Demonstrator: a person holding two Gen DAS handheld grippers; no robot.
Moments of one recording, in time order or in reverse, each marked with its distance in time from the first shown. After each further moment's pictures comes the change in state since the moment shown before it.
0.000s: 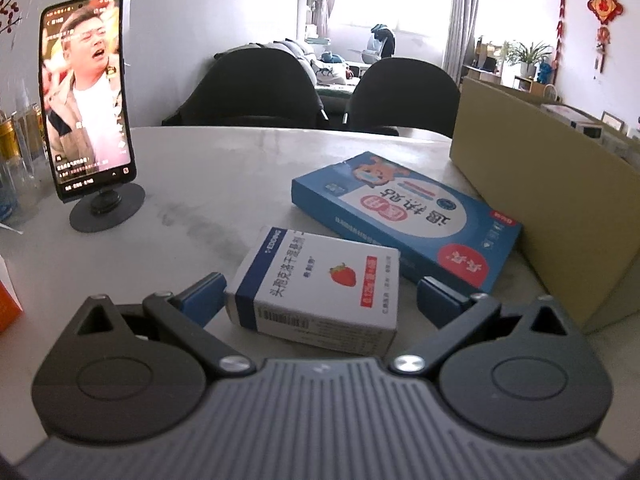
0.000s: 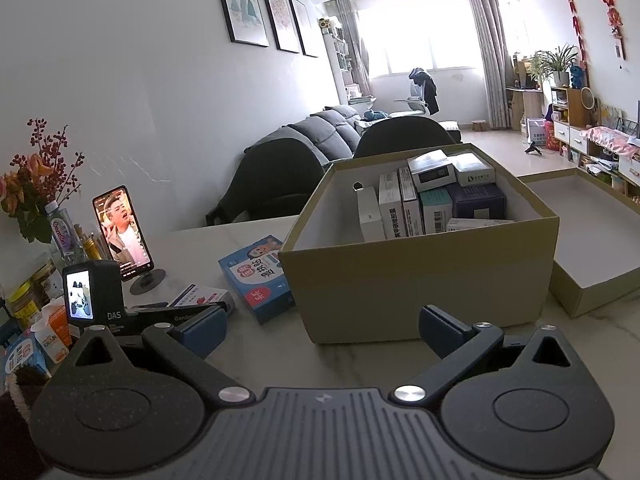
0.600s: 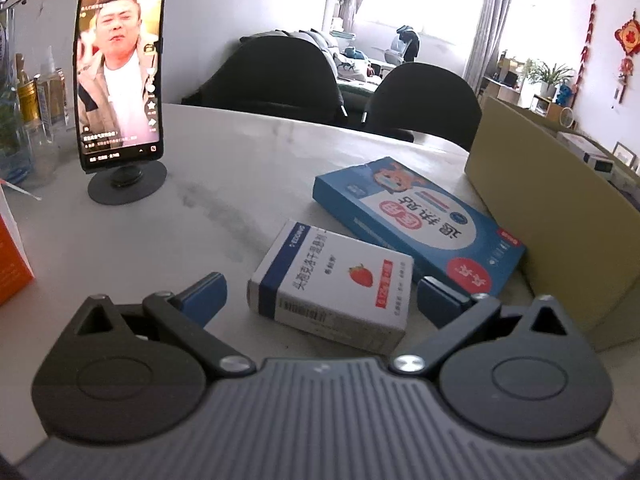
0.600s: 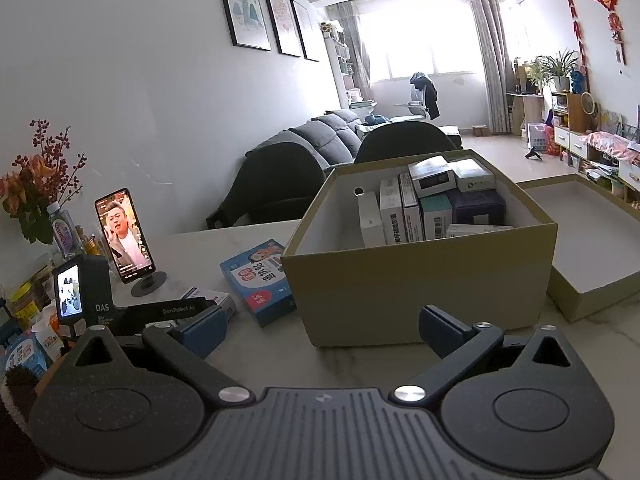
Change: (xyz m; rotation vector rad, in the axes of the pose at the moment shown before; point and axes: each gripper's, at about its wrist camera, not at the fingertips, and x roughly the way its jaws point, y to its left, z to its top) left arm -0.007 0.015 0.004 -0.113 0.030 0.000; right arm -0.006 0.002 0.000 -0.007 -0.013 -0.002
